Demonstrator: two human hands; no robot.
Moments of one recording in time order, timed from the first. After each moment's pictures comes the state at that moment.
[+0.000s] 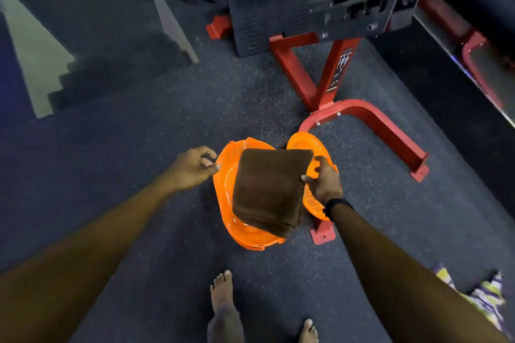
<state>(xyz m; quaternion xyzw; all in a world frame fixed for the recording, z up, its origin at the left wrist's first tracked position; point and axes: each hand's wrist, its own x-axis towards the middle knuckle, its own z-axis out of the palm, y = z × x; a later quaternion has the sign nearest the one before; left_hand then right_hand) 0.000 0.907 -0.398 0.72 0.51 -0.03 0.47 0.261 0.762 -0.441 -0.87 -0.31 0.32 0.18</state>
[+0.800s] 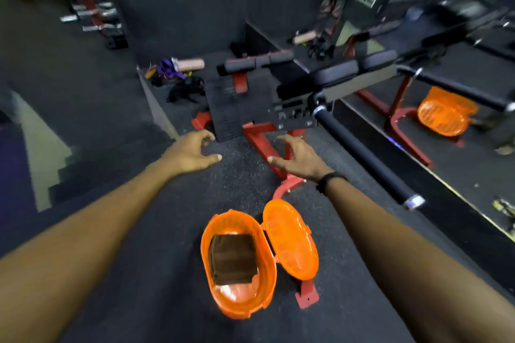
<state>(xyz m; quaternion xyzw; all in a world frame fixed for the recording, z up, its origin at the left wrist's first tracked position) 0.058 0.970 -0.140 0.84 0.42 0.07 0.34 0.298 0.841 -0.147 -0.79 -0.53 0.24 0.17</state>
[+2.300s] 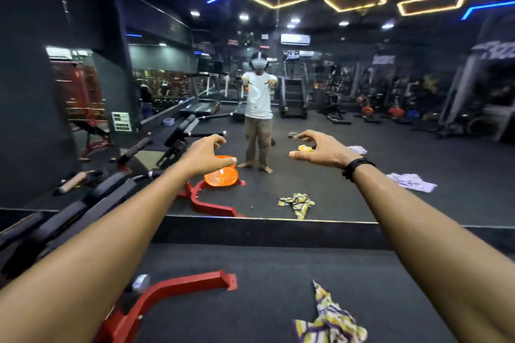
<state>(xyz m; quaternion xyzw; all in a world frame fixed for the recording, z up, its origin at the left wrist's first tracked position) 0.427 0.548 0.178 0.95 -0.04 0.15 0.28 0.468 0.261 0.200 -0.95 -0.19 -0.09 0.25</state>
